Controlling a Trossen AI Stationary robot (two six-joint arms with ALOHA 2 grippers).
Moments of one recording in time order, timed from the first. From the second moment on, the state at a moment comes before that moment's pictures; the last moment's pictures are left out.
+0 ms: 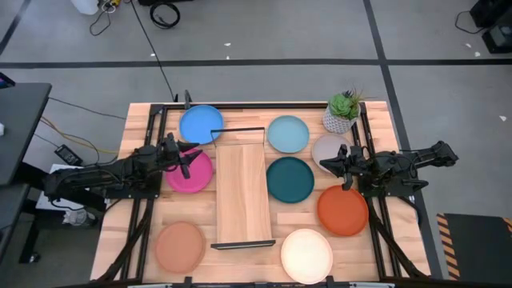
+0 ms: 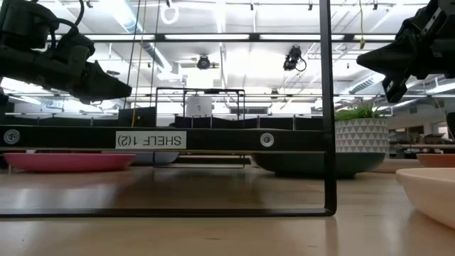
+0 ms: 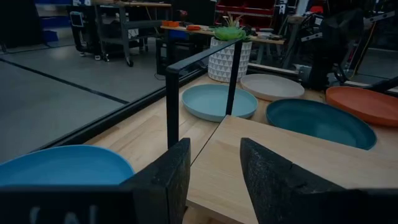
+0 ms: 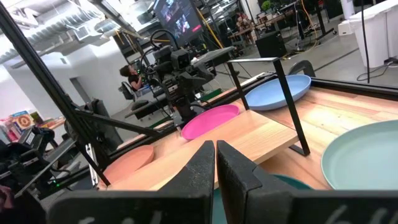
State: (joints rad) left arm 0.23 0.24 0.01 0.12 -0.26 -0.10; right arm 0.24 0.03 0.01 0.08 0.41 0.42
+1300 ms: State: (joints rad) left arm 0.23 0.24 0.01 0.35 -0.34 -1.06; right arm 0.24 0.03 0.01 0.15 0.53 0.42
